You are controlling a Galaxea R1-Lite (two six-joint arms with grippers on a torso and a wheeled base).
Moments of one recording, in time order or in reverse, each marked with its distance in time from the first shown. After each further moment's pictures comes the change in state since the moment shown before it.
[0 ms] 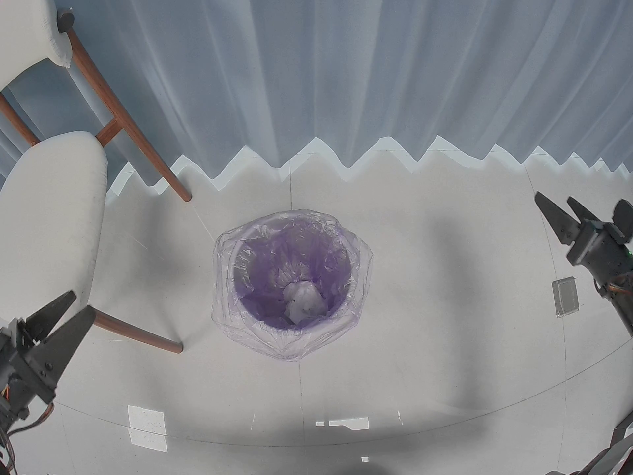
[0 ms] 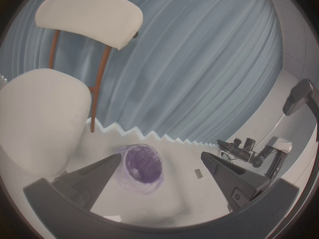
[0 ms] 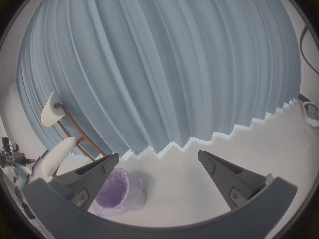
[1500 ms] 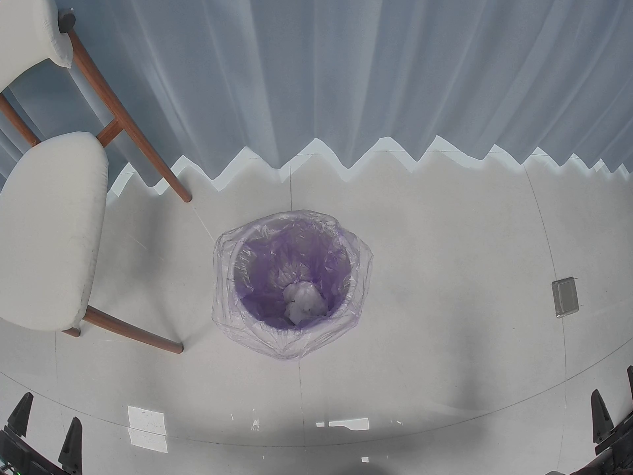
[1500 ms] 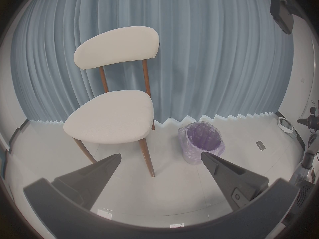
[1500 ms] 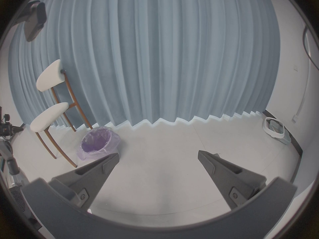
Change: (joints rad) left arm 0.124 -0.811 0.120 0.817 0.389 0.393; right arm -0.174 -1.351 0.344 1.141 -0.067 -0.180
